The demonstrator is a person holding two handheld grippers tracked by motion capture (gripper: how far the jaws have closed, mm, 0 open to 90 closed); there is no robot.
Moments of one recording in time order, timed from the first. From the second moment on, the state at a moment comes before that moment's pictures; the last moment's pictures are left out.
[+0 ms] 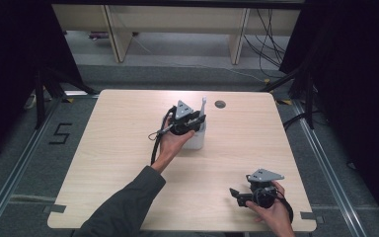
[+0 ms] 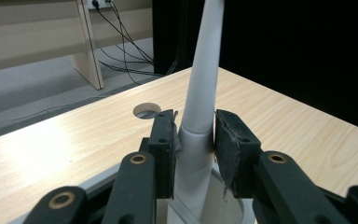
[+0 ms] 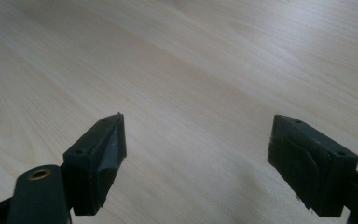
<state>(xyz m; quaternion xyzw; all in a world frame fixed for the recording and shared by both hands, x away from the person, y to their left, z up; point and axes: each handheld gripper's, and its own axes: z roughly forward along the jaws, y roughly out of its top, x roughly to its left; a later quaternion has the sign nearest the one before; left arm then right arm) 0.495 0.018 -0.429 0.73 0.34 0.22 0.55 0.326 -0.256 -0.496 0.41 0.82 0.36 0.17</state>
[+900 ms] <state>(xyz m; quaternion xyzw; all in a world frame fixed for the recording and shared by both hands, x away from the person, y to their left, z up) 0.489 0.030 -0.423 0.73 0.36 0.21 0.54 0.326 -0.254 -0.497 0.41 0.82 0.37 0.17</state>
